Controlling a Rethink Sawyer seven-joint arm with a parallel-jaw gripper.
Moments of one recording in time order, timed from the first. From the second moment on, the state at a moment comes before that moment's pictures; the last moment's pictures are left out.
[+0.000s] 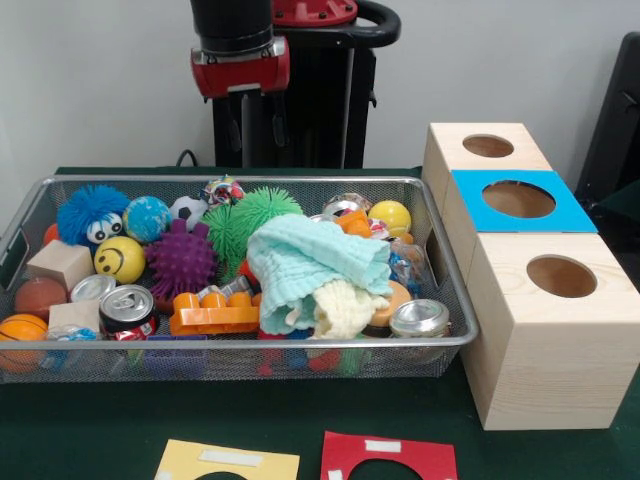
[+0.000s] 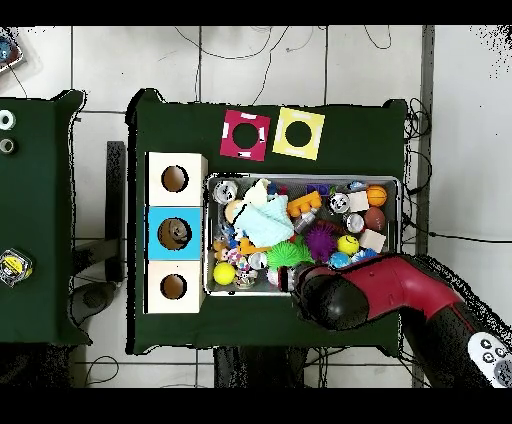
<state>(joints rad) -1.08 -0.81 0.91 2.10 -0.75 0.70 1.99</state>
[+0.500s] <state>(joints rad) -1.13 -0.75 0.91 2.04 -0.79 0.70 1.98</state>
